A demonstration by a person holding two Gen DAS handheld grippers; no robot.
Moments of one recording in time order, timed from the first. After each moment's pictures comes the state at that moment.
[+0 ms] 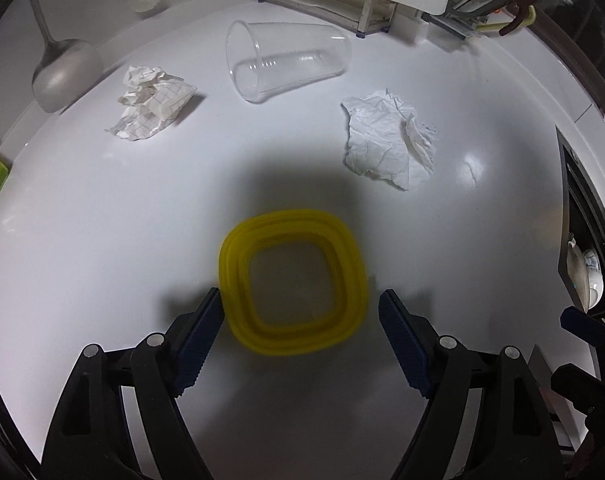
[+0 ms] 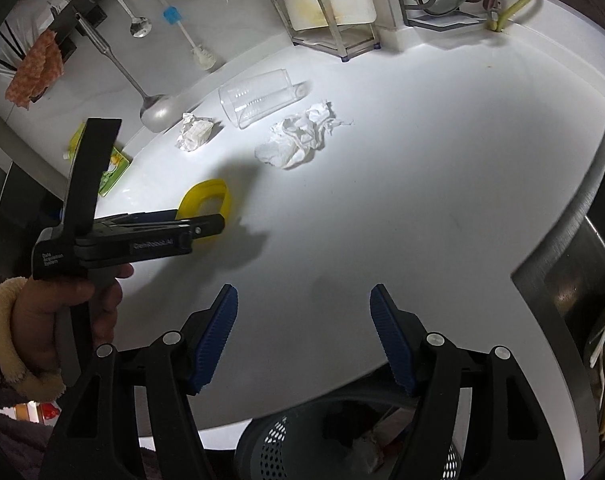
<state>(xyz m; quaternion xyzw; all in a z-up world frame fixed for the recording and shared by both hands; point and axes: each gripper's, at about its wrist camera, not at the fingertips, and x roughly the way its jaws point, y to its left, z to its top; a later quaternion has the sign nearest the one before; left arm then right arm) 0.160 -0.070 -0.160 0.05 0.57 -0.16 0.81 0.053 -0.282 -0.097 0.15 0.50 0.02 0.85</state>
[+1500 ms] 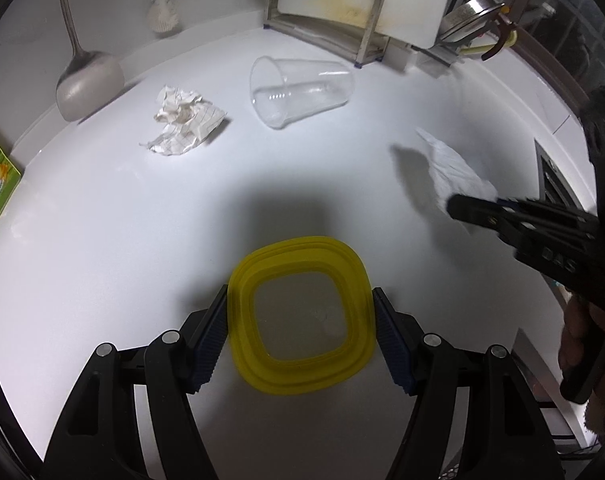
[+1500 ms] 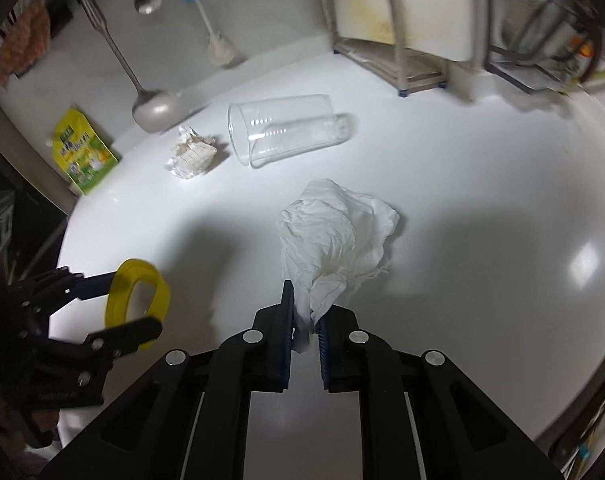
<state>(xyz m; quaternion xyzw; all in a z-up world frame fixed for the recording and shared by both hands) 0.145 -0.033 -0.132 0.03 0.53 -0.19 0.83 0.165 -0.258 -0.106 0.08 0.50 0.05 0.86</state>
